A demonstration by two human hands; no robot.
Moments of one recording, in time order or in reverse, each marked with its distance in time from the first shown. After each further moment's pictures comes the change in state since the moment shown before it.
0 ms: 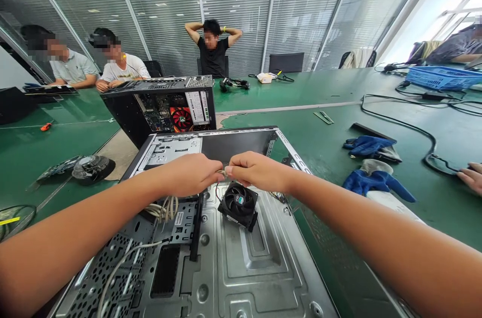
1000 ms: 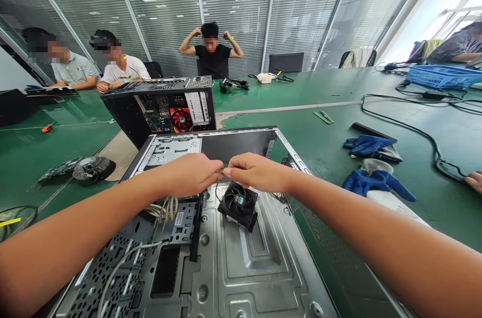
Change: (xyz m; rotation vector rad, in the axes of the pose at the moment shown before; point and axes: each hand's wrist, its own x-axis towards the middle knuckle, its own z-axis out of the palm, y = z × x) left_hand 0.000 0.001 0.000 0.036 0.051 0.024; right_hand -0.001 0.001 0.000 -0.024 0.004 0.001
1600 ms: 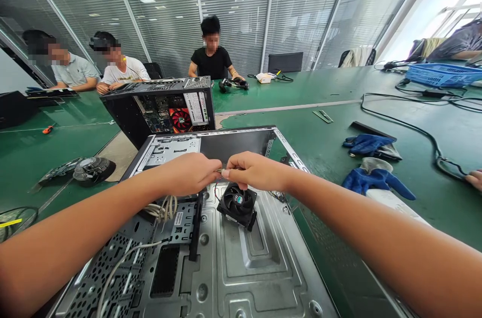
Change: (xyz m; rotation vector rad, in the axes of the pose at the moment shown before) left_hand 0.001 0.000 0.000 0.013 -0.001 0.003; right_hand -0.001 -0.001 -0.001 0.043 -0.027 0.019
